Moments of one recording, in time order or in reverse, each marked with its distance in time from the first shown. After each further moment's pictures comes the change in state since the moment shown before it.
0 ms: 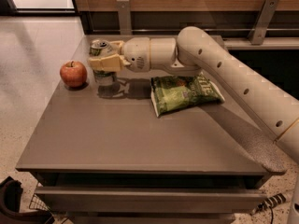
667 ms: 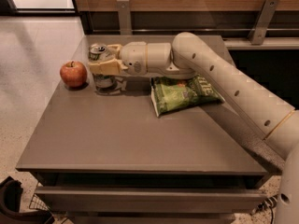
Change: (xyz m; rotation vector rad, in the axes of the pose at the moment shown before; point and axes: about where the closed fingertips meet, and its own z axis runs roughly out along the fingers) arm 0.018 -0.013 0.015 -0.013 -0.011 -0.049
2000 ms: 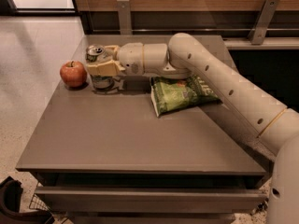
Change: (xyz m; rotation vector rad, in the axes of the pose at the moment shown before) arm 0.006 -0.003 0.007 -0.018 0.004 -0.022
